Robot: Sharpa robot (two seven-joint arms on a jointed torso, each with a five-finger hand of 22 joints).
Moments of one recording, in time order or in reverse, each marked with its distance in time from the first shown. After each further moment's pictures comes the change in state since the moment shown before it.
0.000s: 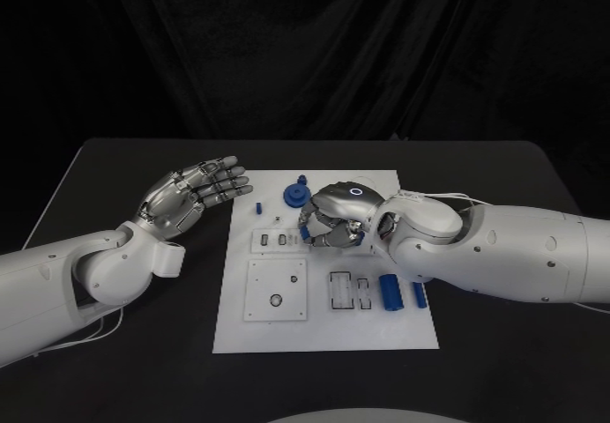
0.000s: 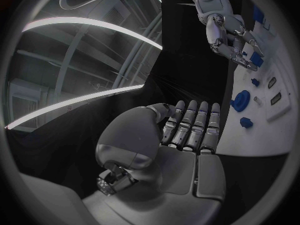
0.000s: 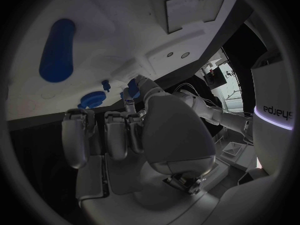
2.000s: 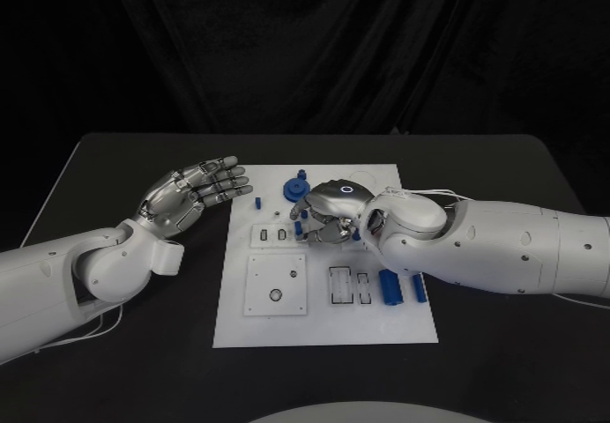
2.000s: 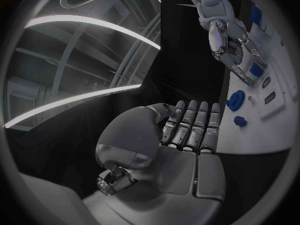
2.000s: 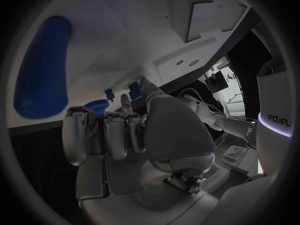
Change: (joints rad) left arm -0.012 0.004 0.000 -0.015 0.000 0.020 -0.022; left_hand -0.004 -0.004 0.003 0.003 0.000 0.000 0.000 0.000 0.000 0.000 0.000 0.000 0.001 0.000 0.000 0.000 -0.001 0.000 0.000 0.000 0.000 -0.001; right arm -0.024 0.060 0.002 -0.078 -0.027 0.014 0.000; right_hand -0.058 -0.037 -0.037 0.008 -0.219 -0.207 0.029 -0.134 -0.018 0.002 0.016 0.000 0.000 -0.001 0.010 0.000 0.000 0.017 0.000 0.011 -0.035 0.000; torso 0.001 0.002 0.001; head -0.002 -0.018
